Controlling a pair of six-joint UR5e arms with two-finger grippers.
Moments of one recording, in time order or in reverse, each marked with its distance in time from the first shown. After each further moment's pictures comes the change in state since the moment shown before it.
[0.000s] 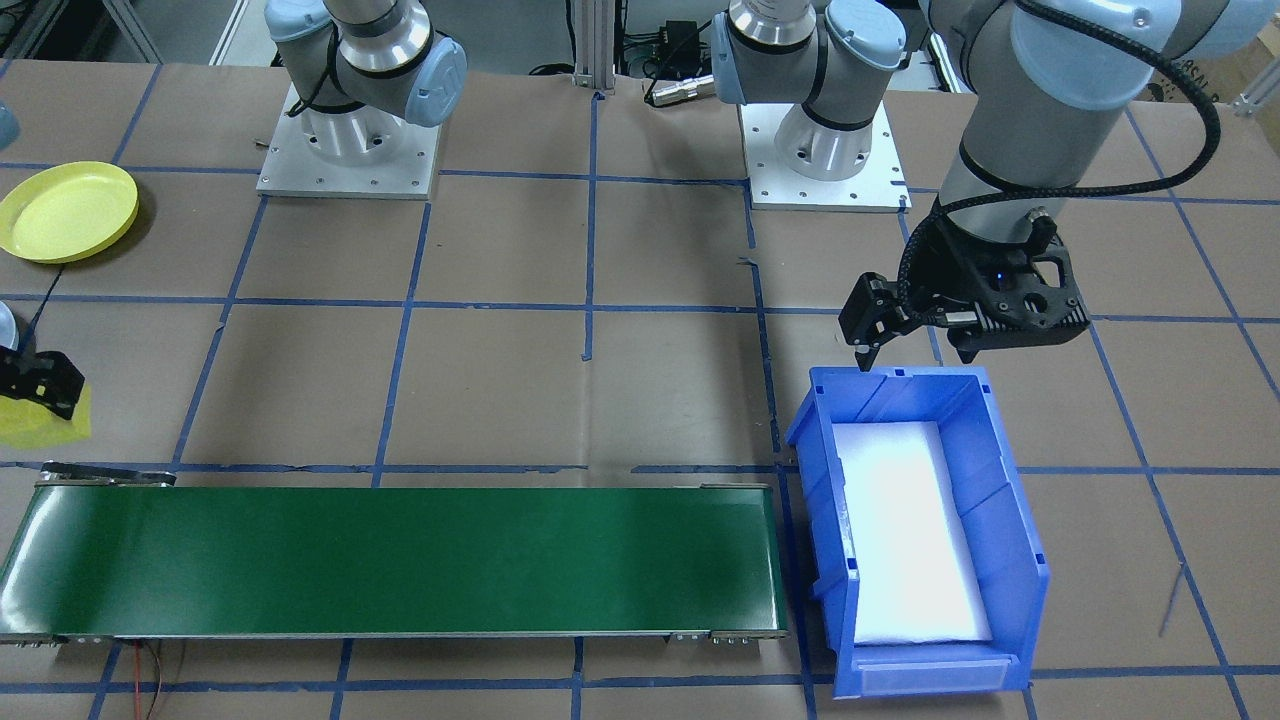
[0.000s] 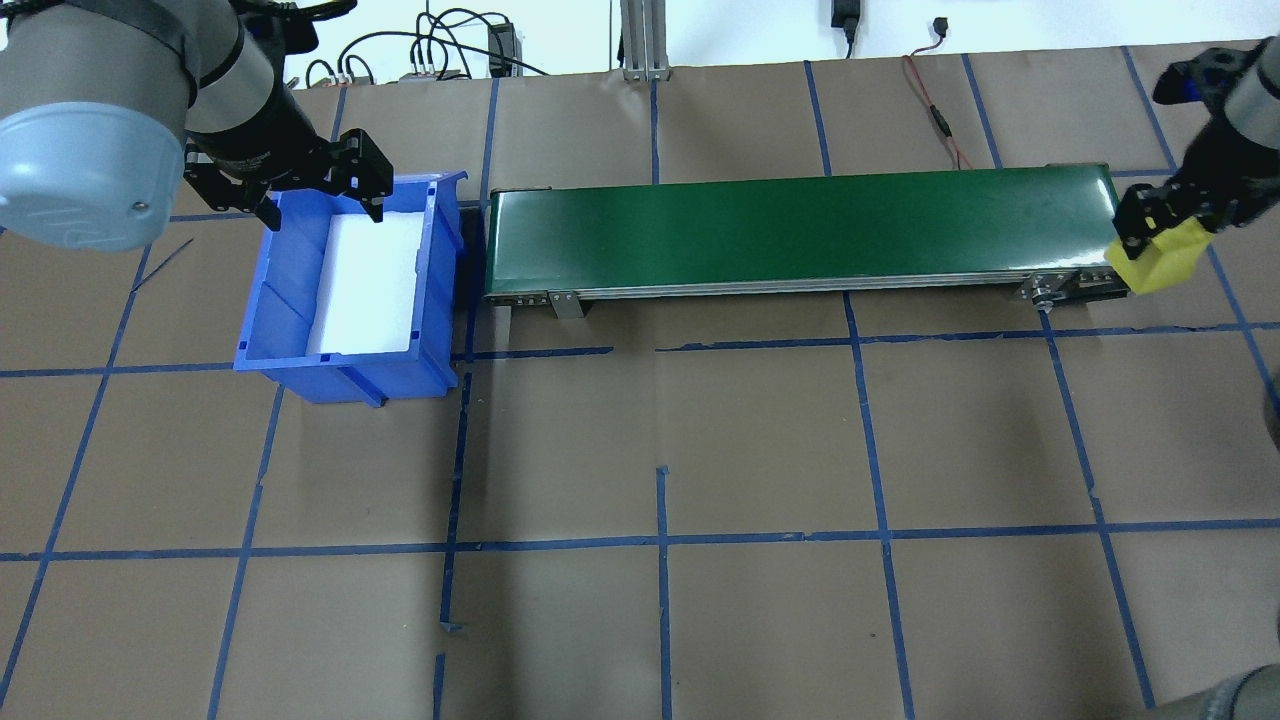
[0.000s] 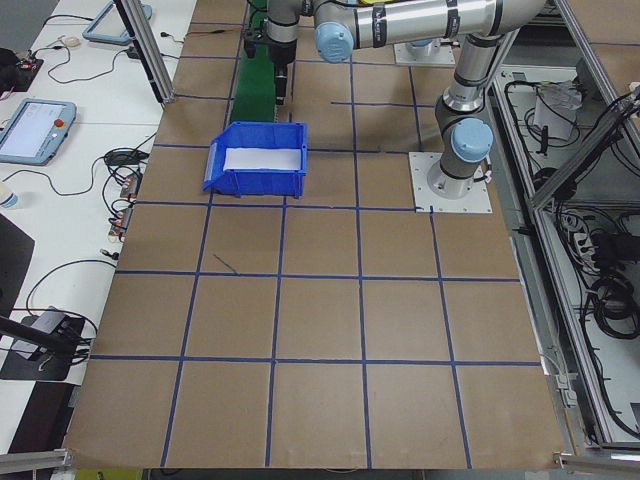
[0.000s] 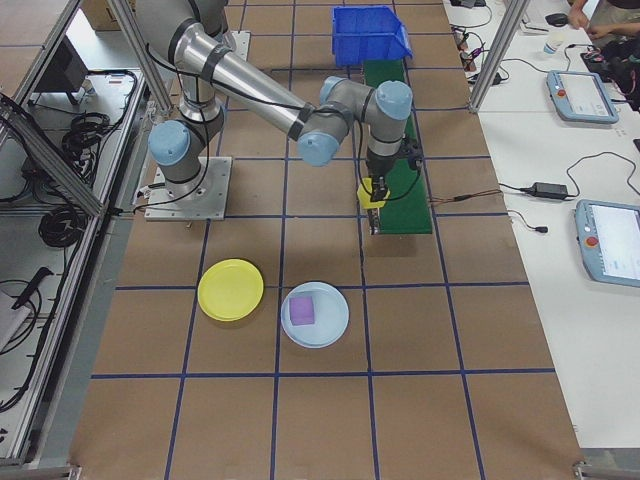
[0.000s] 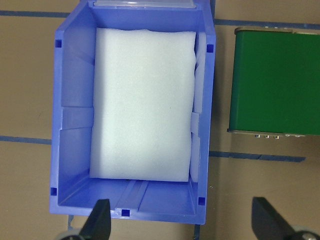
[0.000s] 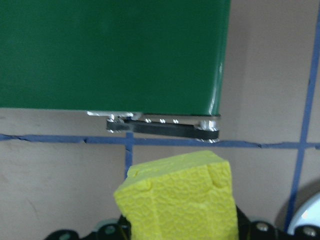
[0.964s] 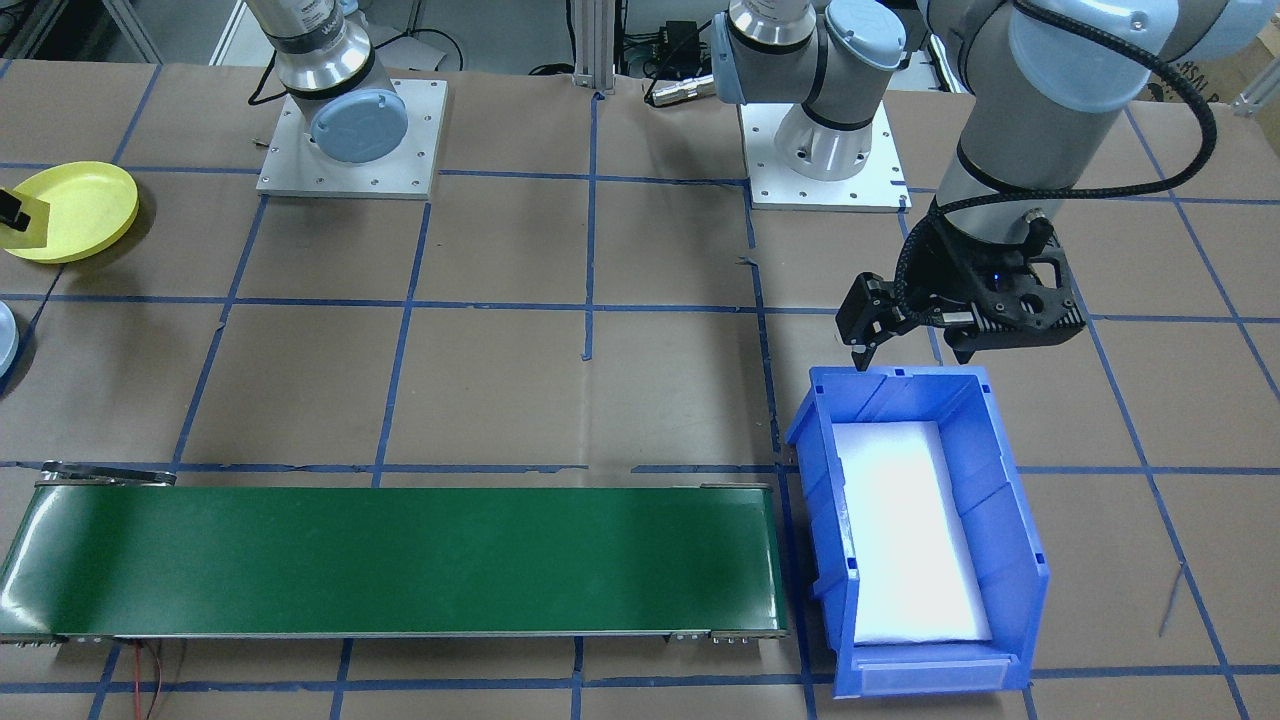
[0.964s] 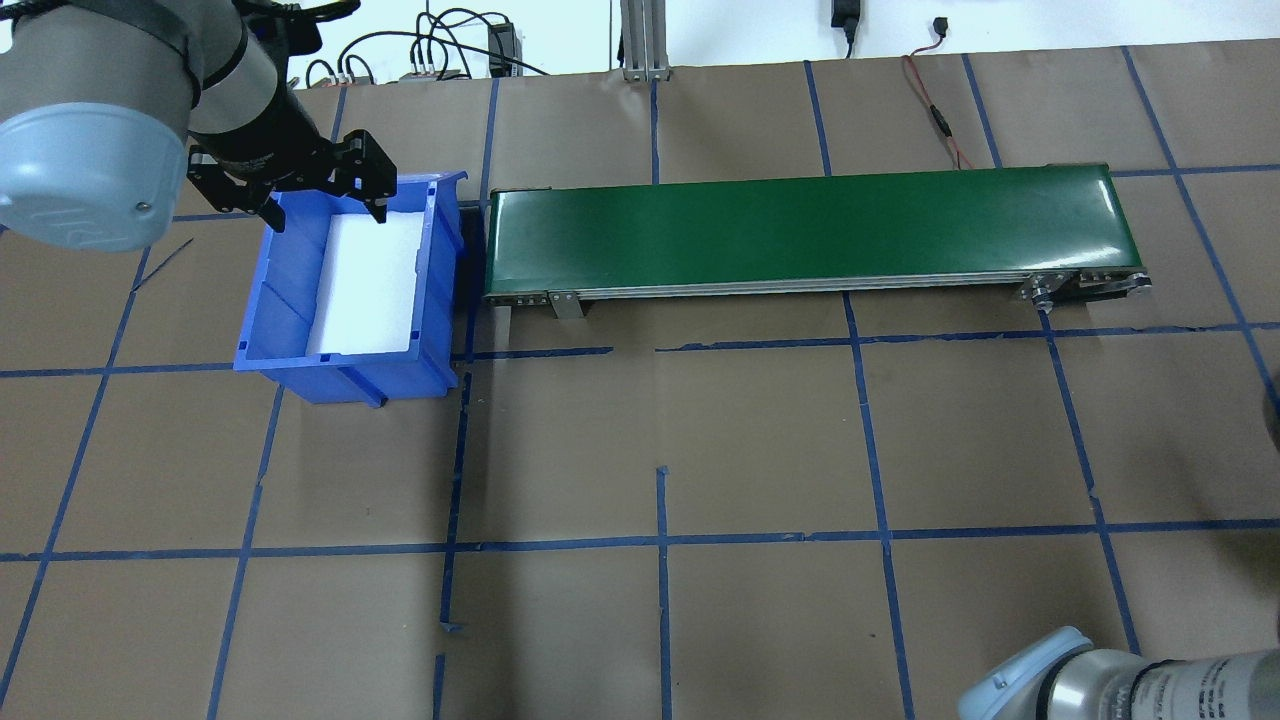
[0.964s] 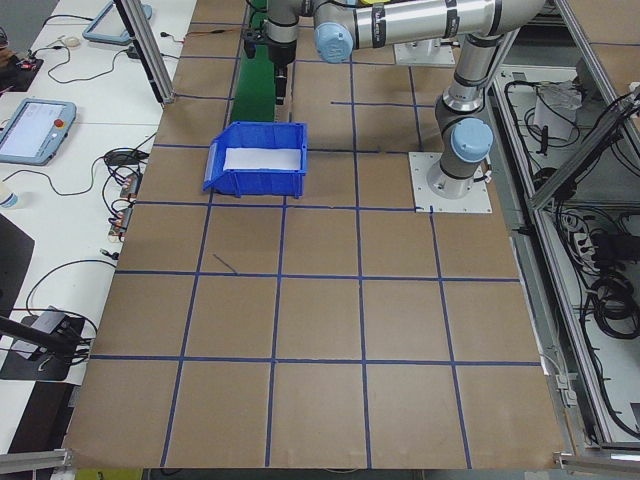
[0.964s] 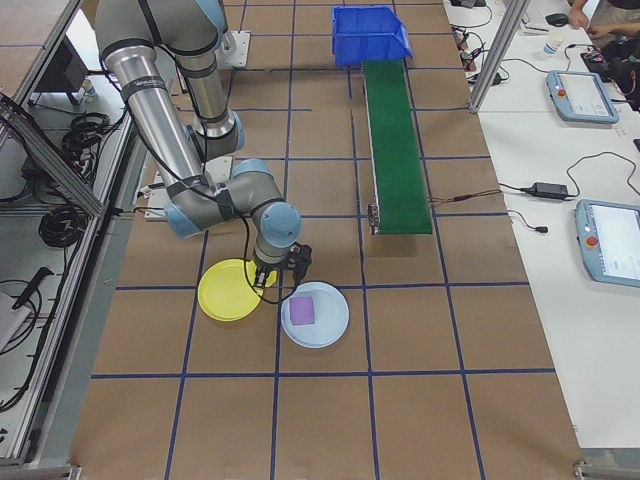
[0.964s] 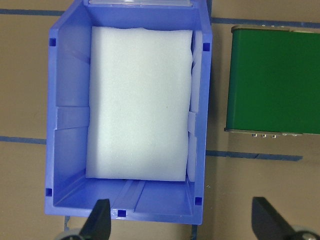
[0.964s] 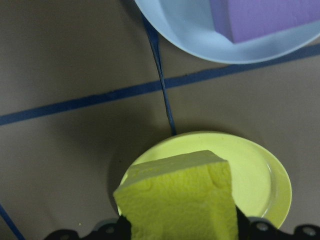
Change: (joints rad) left arm -0.001 -0.001 -0.001 0.000 -0.005 0.000; right arm -0.618 -0.074 0.270 0.013 -0.112 -0.315
